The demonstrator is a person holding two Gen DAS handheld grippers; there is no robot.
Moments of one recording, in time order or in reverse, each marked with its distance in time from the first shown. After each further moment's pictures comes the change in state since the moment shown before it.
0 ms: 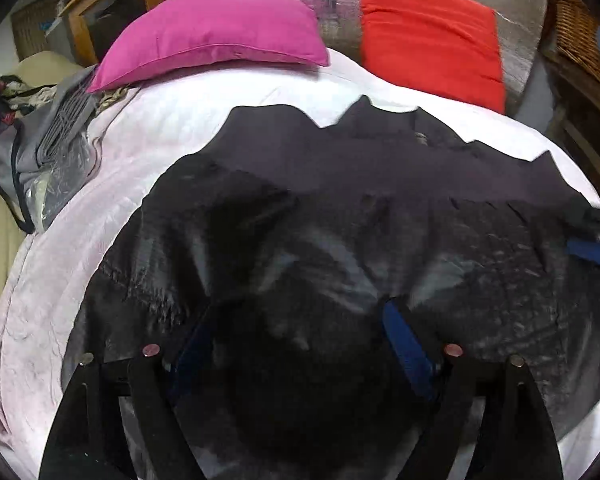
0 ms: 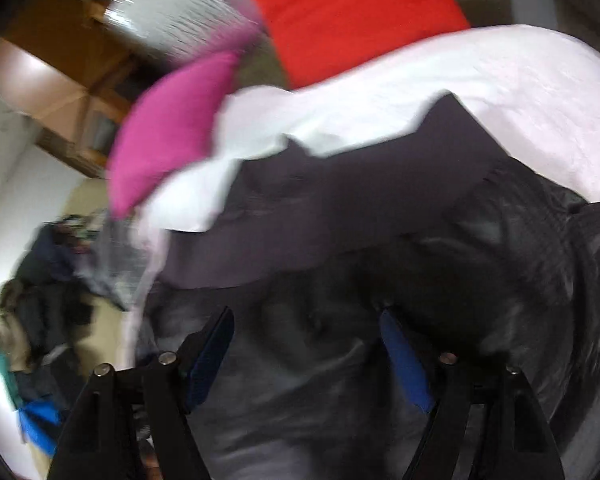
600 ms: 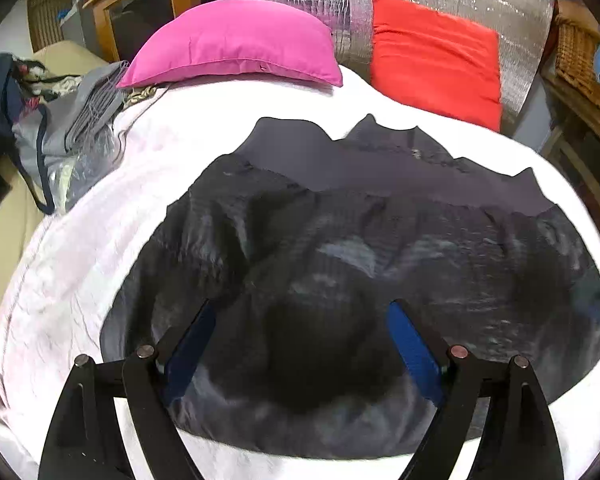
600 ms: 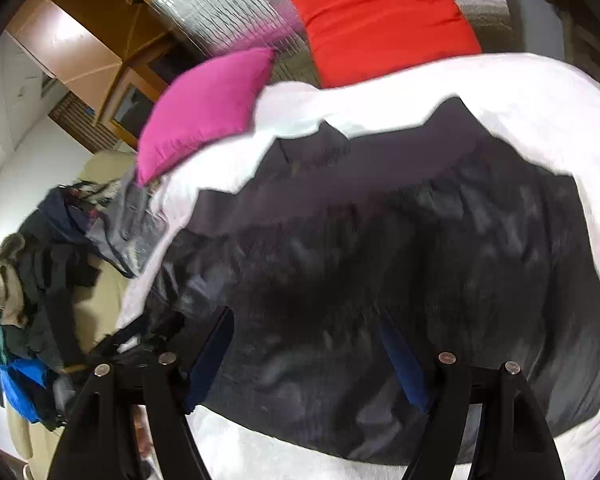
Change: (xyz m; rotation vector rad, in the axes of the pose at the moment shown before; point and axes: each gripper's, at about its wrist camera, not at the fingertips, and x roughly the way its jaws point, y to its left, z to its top) left arm -0.056 0.010 -0.015 -0.059 -0.019 -0.022; right arm -0.048 0.039 -0.075 -0.088 -0.030 0.002
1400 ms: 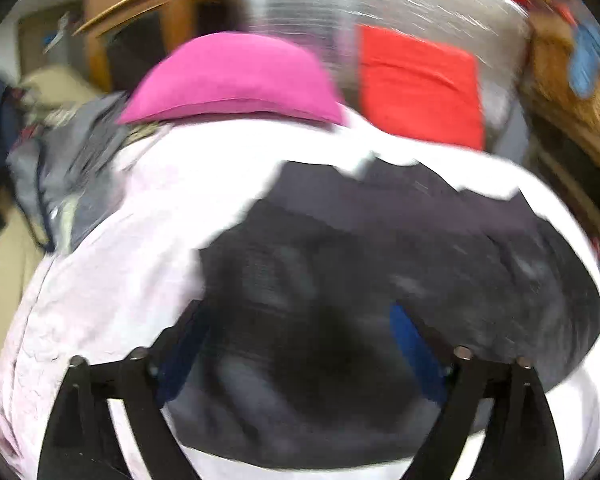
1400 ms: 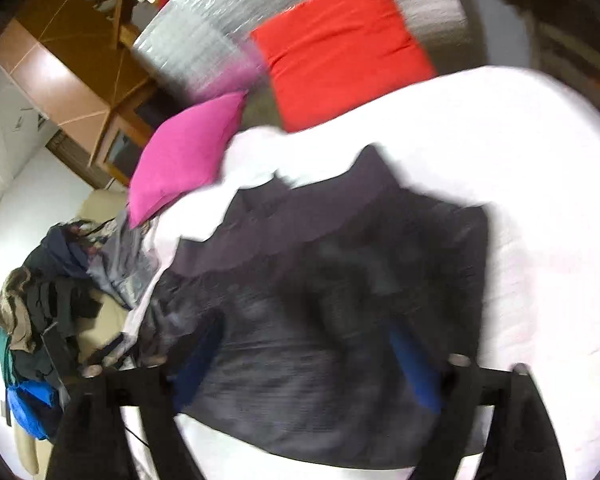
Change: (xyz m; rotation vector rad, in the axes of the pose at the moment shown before) left arm -0.008 0.085 0.026 0.019 -0.098 -0.080; right arm -0.077 -0.100 0.038 0.051 -0.118 -0.005
